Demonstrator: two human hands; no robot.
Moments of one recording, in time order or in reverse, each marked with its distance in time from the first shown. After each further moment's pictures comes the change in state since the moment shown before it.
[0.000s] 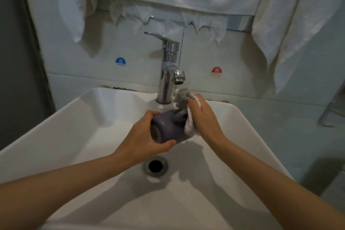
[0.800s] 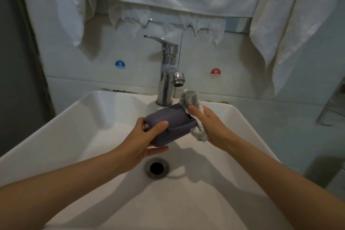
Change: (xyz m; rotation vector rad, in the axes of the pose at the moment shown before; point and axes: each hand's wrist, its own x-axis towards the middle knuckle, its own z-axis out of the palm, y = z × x) left_hand 0.005 0.006 0.001 -0.861 -0.059 -0.574; right_hand 0.005 0.016 -0.010 0.187 -0.199 0.216
